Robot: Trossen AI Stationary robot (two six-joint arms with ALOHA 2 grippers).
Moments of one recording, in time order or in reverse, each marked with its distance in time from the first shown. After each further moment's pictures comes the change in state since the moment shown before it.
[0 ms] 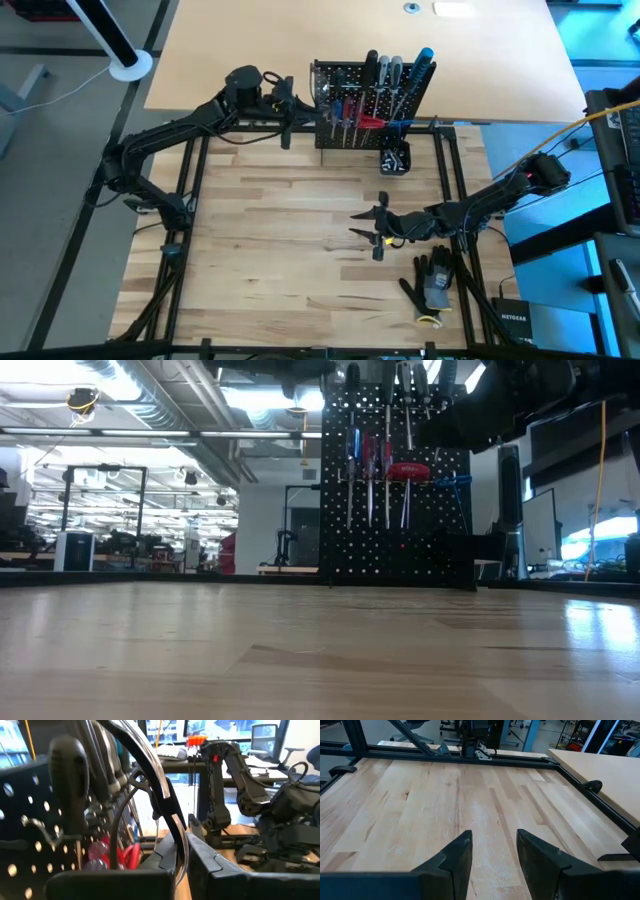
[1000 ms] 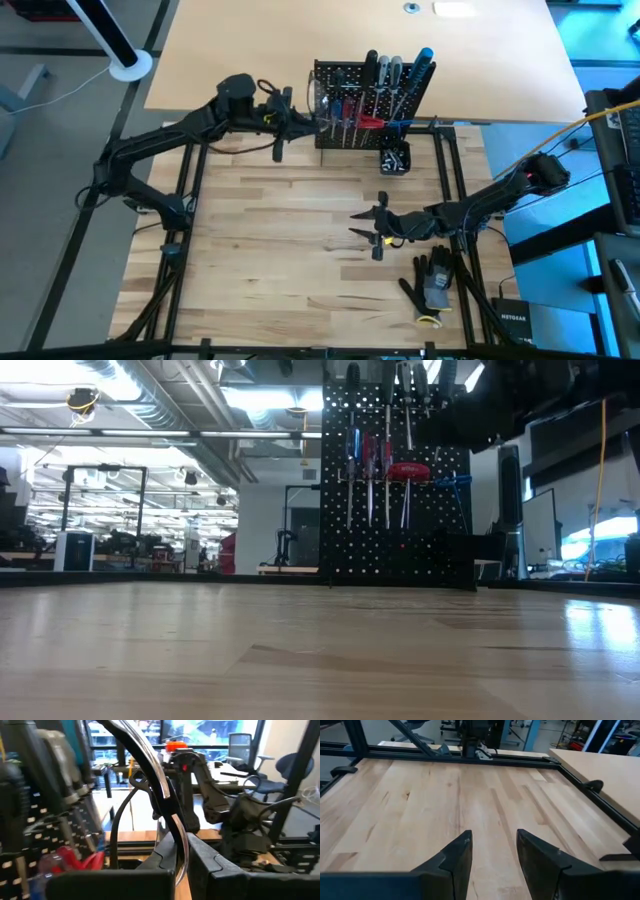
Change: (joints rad) left arm -0.113 -0.070 0.001 -0.068 -0.015 -0.063; right arm 0.000 0.001 0.005 -0.004 -0.005 0.004
